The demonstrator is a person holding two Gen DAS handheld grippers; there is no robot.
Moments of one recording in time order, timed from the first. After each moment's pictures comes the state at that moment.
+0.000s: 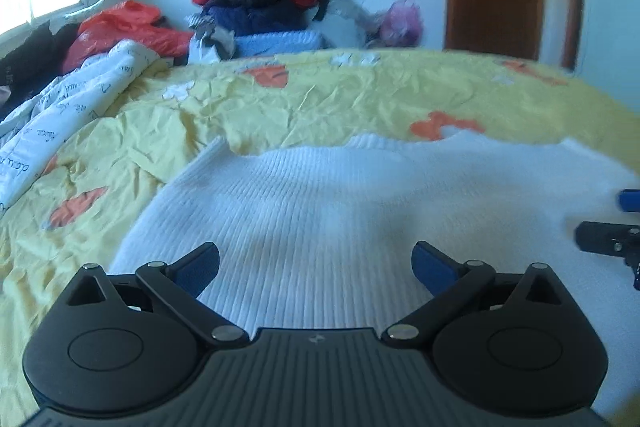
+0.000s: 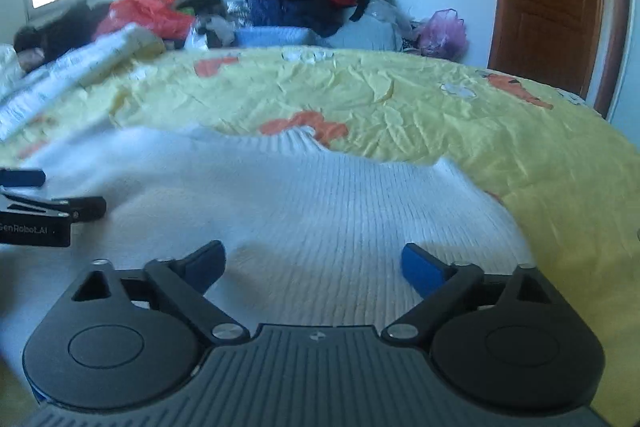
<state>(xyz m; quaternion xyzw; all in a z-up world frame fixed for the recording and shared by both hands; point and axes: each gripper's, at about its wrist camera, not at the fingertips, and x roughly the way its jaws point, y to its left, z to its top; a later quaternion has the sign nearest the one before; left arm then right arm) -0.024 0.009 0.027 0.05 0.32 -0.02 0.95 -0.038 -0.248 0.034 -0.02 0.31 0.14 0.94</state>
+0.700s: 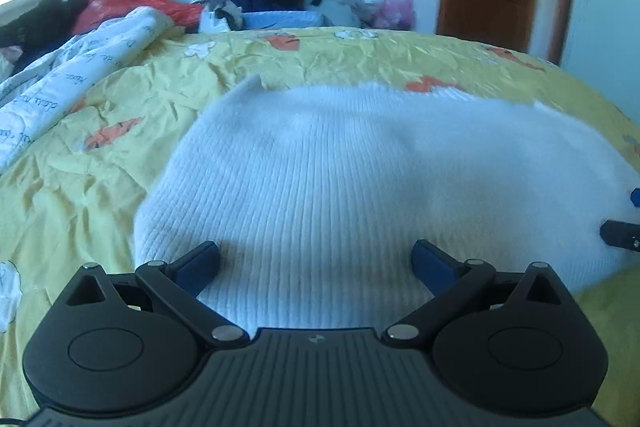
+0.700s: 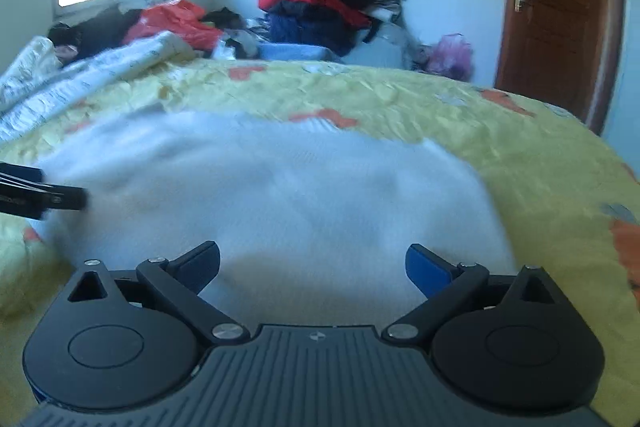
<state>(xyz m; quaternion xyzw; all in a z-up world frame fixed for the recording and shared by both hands) -0.088 0.052 0.001 0.03 0.34 -0.04 0.94 -0.121 -0.269 0.020 -0.05 0.31 0.12 0.94</state>
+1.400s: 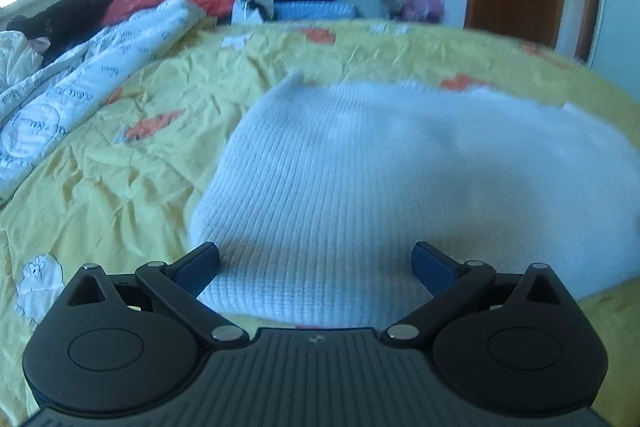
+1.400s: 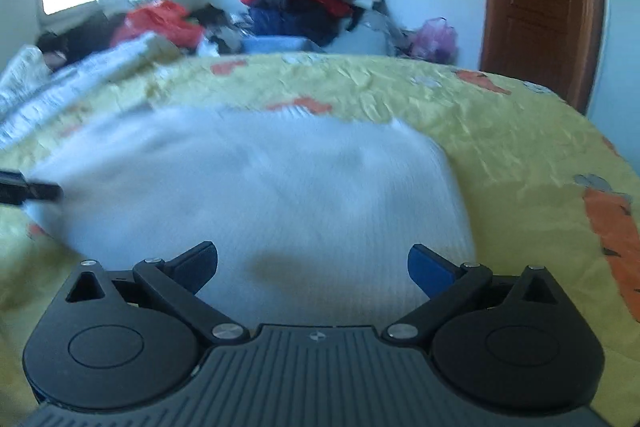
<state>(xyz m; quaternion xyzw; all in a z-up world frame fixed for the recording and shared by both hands) -0.085 0.065 0.014 0.03 0.37 0.02 0.93 -0.131 -0.283 0.039 -0.03 0.31 0.12 0.94</state>
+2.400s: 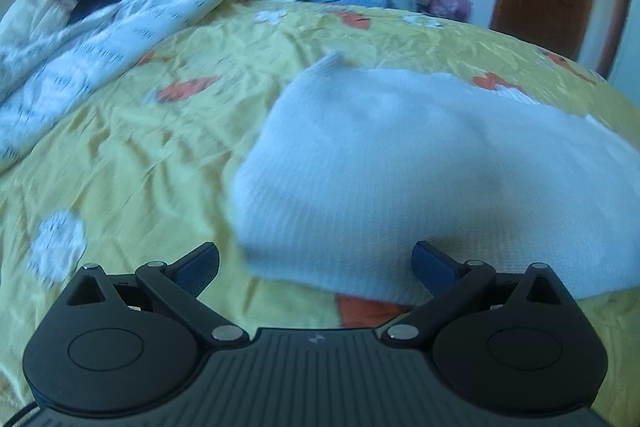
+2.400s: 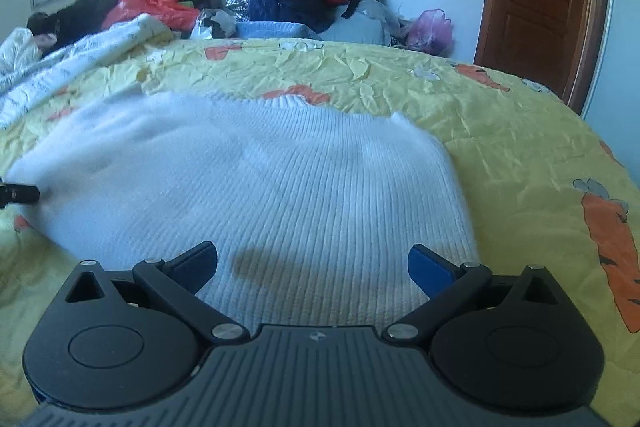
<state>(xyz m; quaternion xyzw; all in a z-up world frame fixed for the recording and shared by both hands) -0.098 0.095 0.018 -0.03 0.39 0.05 0.92 -0.121 -0.277 0.038 -0.04 0.33 0.10 0.94</state>
